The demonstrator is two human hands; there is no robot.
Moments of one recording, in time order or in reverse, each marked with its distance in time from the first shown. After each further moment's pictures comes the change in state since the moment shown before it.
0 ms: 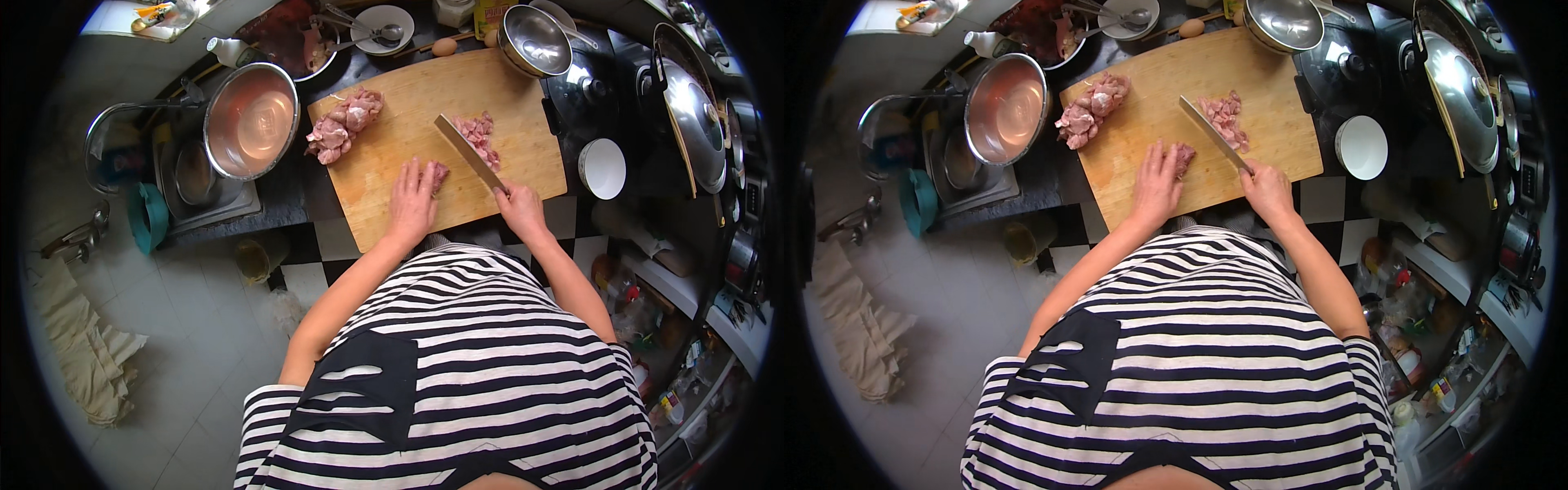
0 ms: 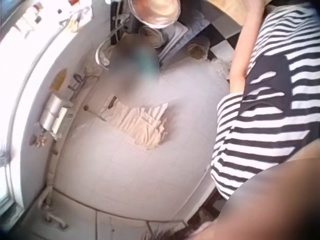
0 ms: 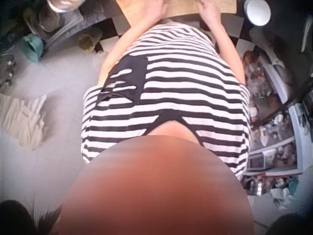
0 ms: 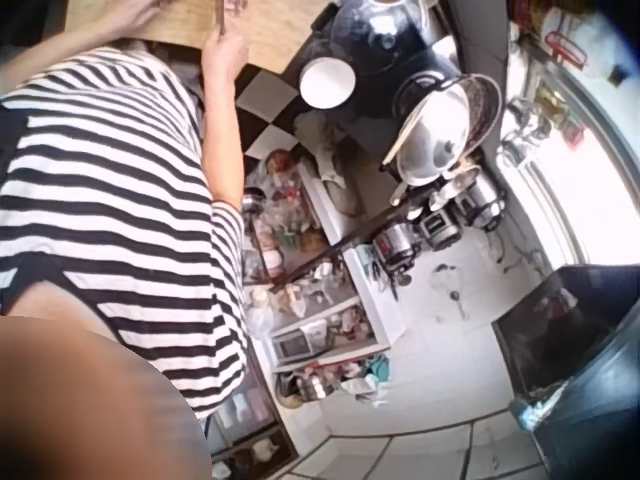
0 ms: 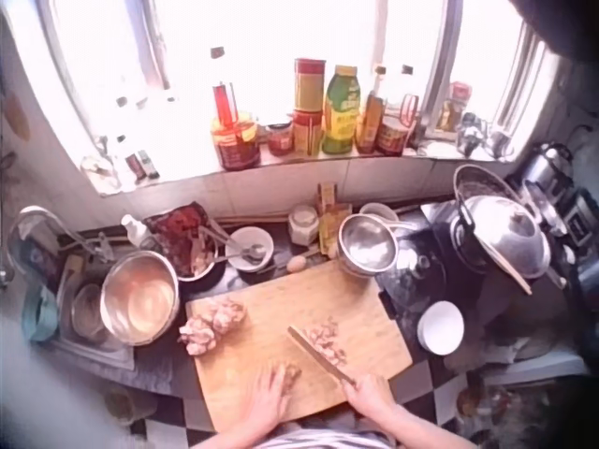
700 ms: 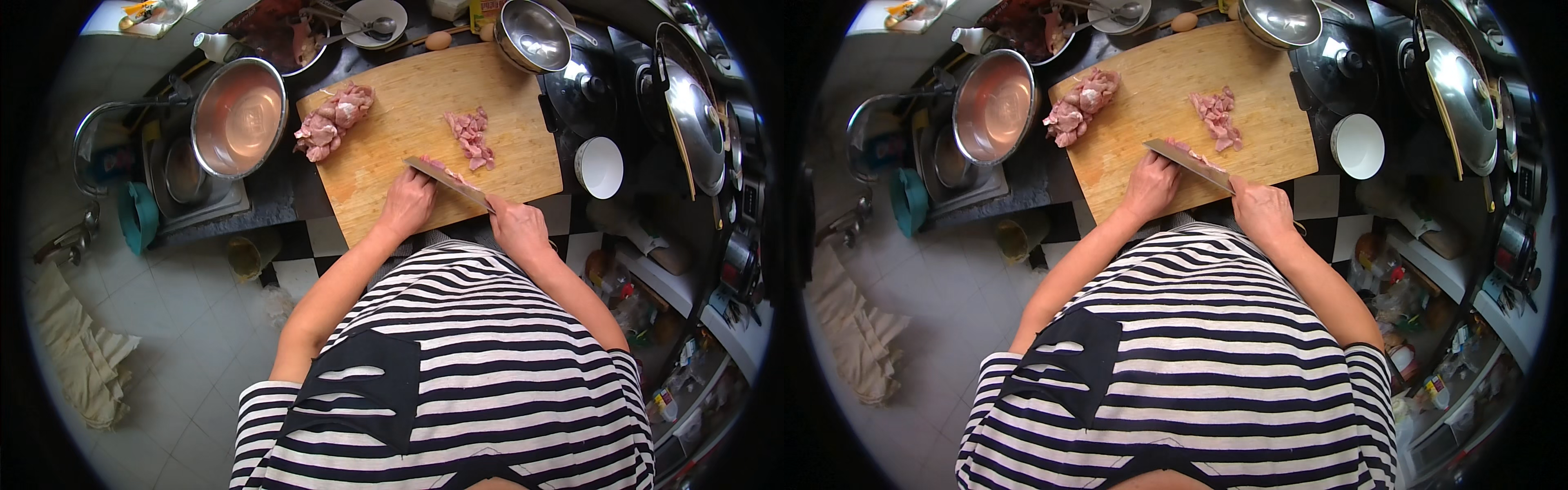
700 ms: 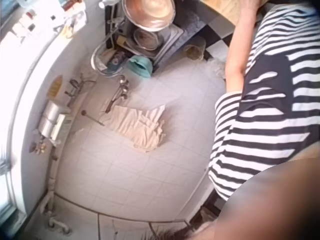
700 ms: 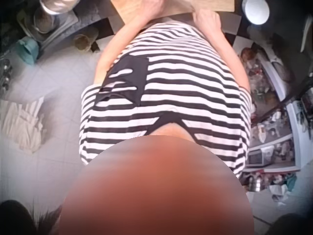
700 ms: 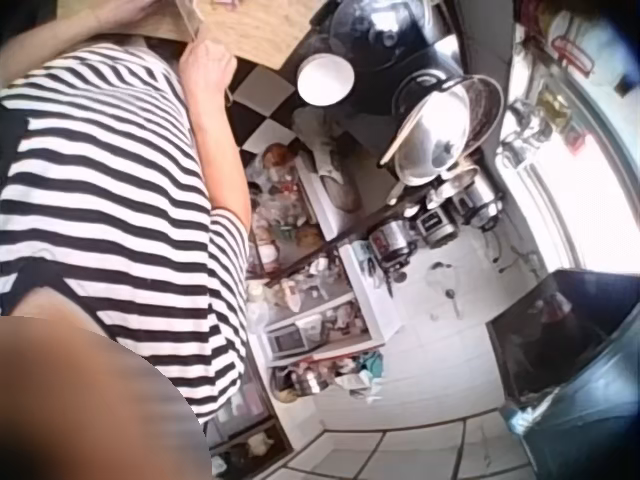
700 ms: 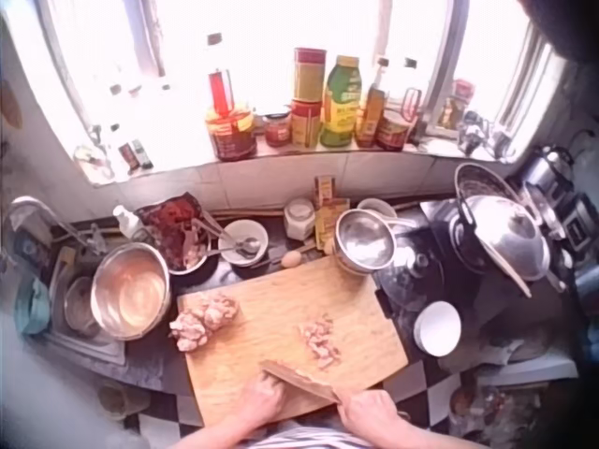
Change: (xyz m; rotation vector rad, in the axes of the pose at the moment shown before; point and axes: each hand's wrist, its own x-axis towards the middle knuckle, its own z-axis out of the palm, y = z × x) left_hand 0.029 -0.004 0.002 -0.054 0.071 0.301; right_hand -0.030 -0.019 -0.021 -0.361 -0.097 -0.240
